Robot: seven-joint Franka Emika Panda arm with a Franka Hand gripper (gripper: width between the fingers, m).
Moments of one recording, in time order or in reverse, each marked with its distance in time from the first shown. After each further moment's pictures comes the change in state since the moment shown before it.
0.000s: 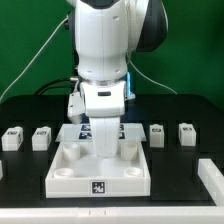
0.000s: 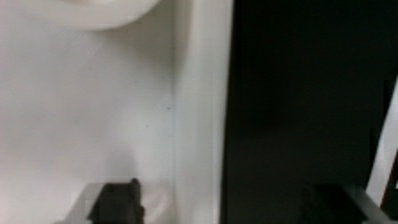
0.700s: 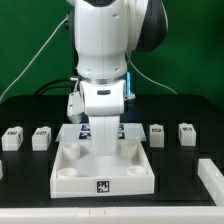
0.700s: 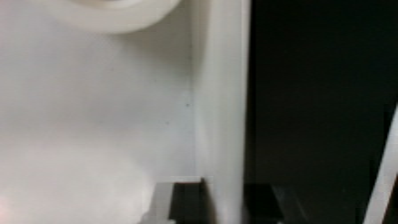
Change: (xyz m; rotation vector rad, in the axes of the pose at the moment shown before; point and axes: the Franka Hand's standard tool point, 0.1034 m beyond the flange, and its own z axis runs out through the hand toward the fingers) arm -0.001 0.003 -0.002 -0.015 0.000 0.004
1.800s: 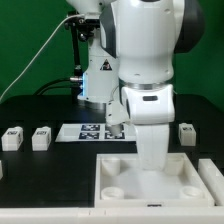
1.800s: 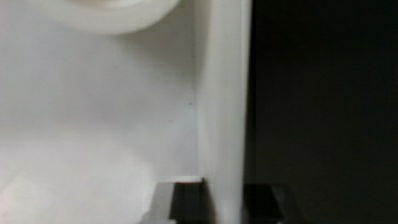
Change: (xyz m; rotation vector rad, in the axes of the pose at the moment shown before) arm 0.080 0.075 -0.016 -0.062 0.043 0.037
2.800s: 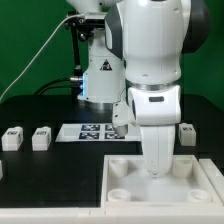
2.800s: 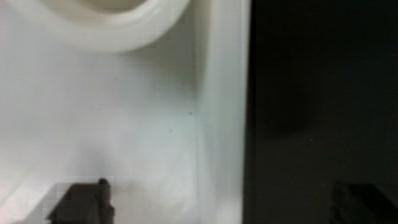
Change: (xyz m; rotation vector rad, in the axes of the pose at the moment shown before) arm 0.004 0.001 0.000 -0.001 0.002 0.034
